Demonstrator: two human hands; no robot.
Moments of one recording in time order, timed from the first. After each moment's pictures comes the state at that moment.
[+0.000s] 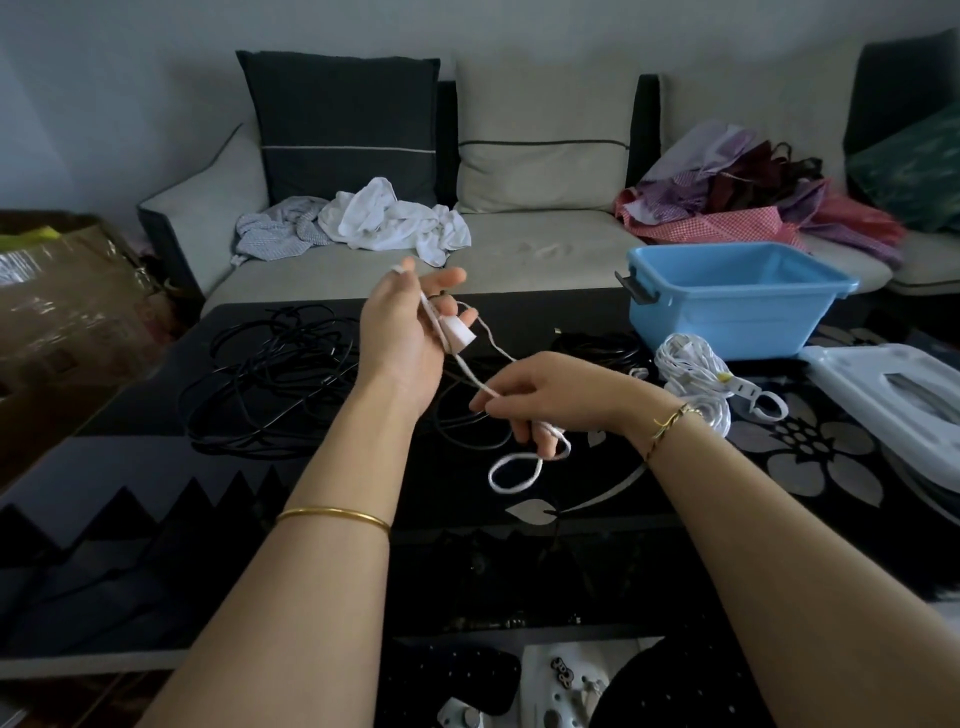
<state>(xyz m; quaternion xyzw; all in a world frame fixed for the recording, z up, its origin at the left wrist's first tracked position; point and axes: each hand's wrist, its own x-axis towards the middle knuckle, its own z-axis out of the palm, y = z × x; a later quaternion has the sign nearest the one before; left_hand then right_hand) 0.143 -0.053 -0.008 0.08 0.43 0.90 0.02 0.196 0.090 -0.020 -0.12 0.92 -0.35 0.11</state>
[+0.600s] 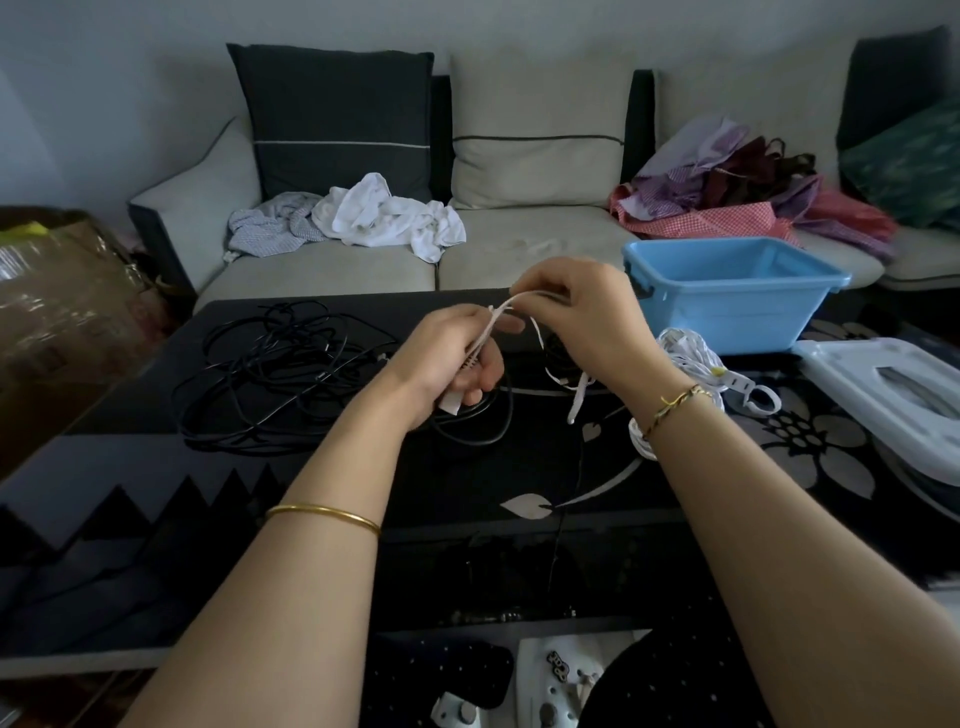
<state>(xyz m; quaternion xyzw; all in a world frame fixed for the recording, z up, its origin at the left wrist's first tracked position) 0.158 -0.053 -0.016 0.21 0.71 0.66 0.15 0.183 0.103 -0.004 -0.09 0.88 -0.36 -0.31</state>
